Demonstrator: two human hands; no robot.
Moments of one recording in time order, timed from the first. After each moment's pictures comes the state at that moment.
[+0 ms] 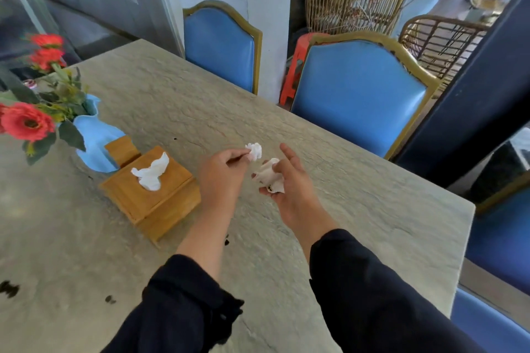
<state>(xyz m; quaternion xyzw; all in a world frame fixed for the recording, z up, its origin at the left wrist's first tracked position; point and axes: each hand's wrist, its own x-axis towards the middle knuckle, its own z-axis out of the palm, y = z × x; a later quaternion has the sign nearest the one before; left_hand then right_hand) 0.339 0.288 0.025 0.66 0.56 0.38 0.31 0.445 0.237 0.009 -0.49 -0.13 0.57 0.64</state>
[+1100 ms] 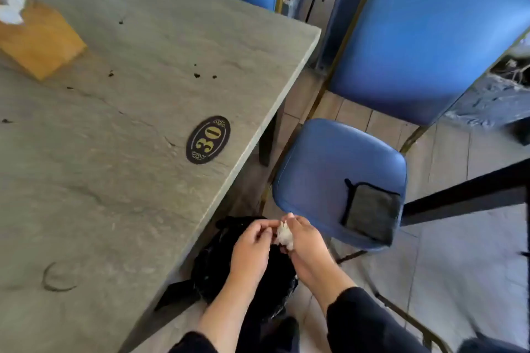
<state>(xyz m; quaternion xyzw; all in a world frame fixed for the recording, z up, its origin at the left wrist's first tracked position) 0.343 -0.211 -0.127 0.54 0.54 0.10 0.63 0.437 -0.255 -0.122 -0.66 0.06 0.52 0.54</state>
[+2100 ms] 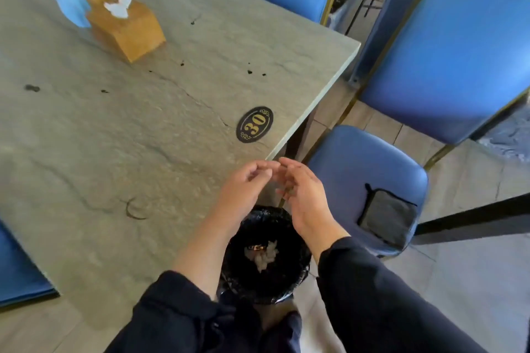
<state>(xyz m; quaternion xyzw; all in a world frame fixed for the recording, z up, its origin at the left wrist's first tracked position) 0.289 -0.171 -0.016 0.57 0.46 0.21 0.65 0.402 -0.220 -0.041 -0.58 -0.06 0.52 0.63</state>
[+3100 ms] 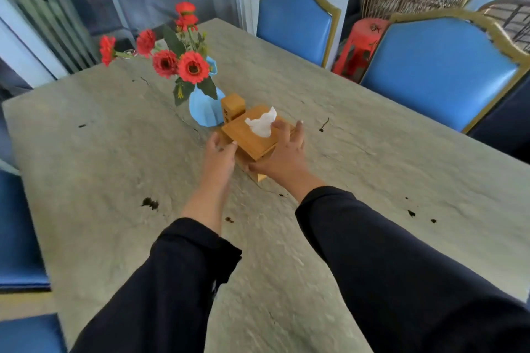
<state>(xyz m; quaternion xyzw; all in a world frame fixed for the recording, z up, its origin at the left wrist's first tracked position) 0.129 0.285 0.007 0.45 0.59 0.42 0.52 0.257 0.260 0.000 -0.73 -0.54 0.26 0.33</state>
